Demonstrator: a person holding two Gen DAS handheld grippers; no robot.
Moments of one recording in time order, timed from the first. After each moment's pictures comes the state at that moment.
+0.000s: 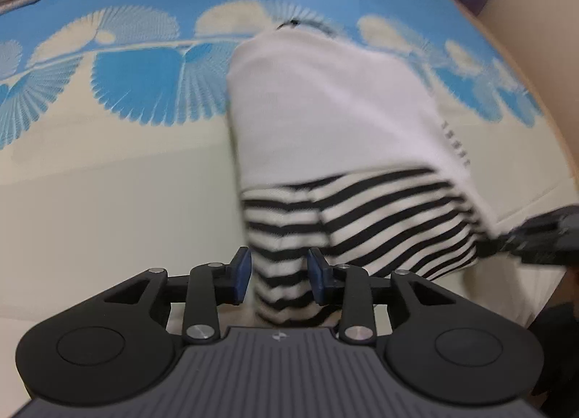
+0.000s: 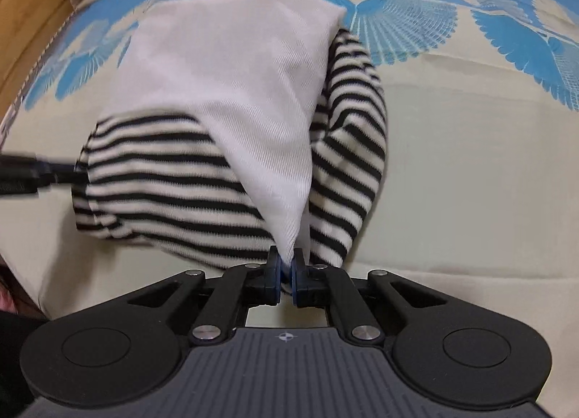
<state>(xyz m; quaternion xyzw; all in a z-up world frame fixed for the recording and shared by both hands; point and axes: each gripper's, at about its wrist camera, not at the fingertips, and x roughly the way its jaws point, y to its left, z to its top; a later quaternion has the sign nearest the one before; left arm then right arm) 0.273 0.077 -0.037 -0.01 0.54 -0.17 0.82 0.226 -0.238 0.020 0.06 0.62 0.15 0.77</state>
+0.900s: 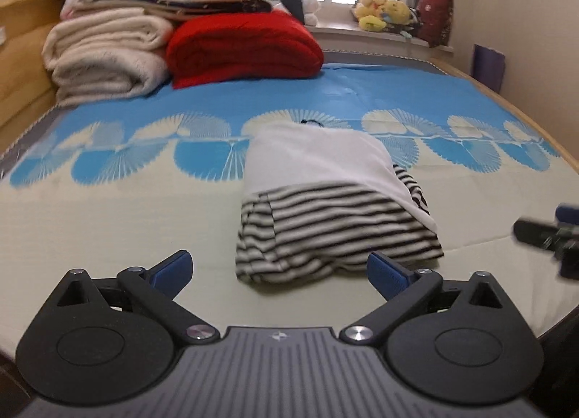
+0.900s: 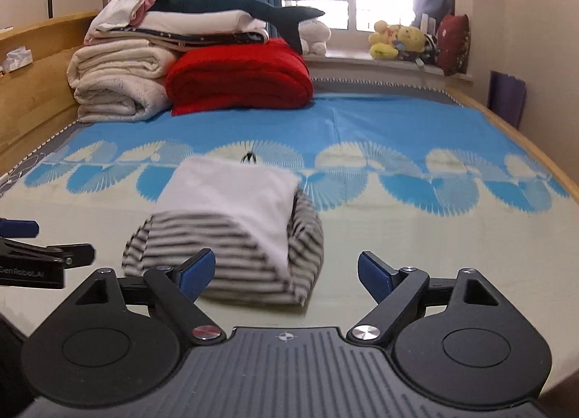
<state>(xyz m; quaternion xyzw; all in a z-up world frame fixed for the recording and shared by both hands) 0.067 -0.004 0.044 0.02 0.35 -0.02 0.93 0.037 -0.241 0.136 0.02 0.34 0.05 0.94</state>
